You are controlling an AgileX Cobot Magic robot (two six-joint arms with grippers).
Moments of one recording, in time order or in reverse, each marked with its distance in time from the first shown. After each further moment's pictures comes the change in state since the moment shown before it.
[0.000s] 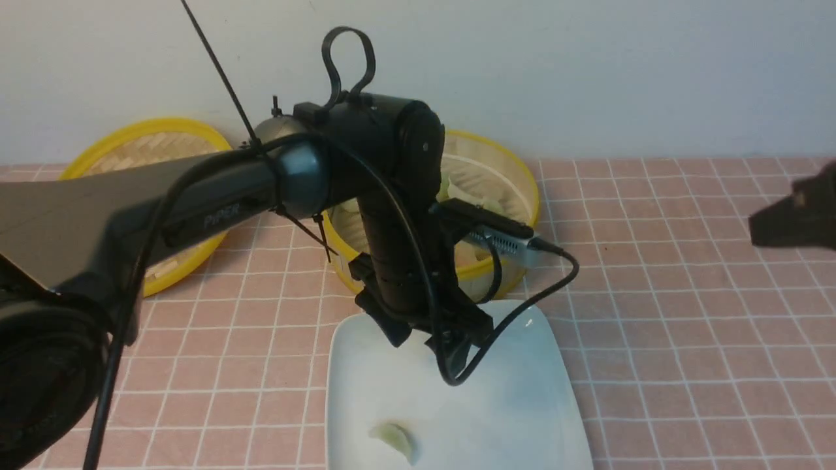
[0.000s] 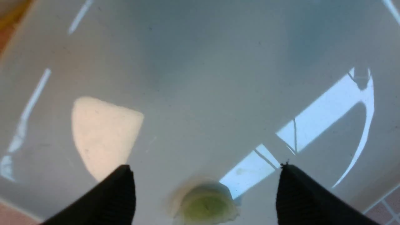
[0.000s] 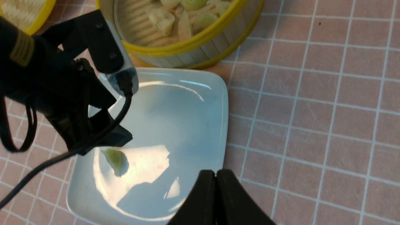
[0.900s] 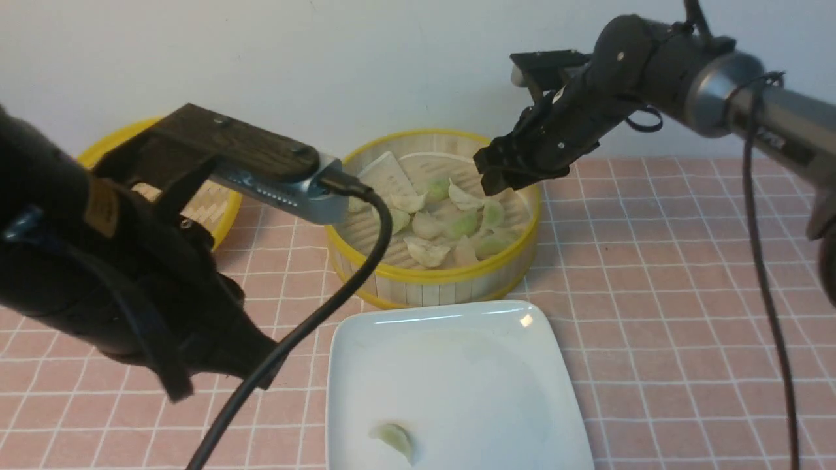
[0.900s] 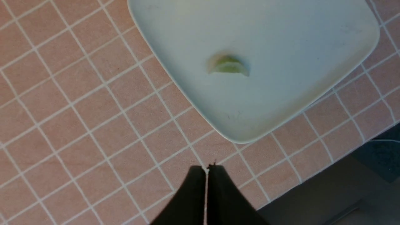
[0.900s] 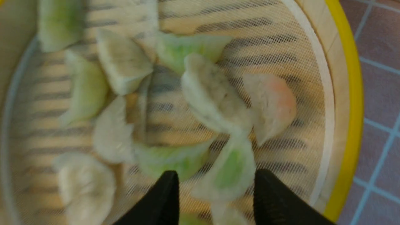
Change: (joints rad) right arm 0.278 1.130 -0.918 -0.148 -0.163 0.009; left arm 0.016 -0.879 0.487 0.113 0.020 -0.201
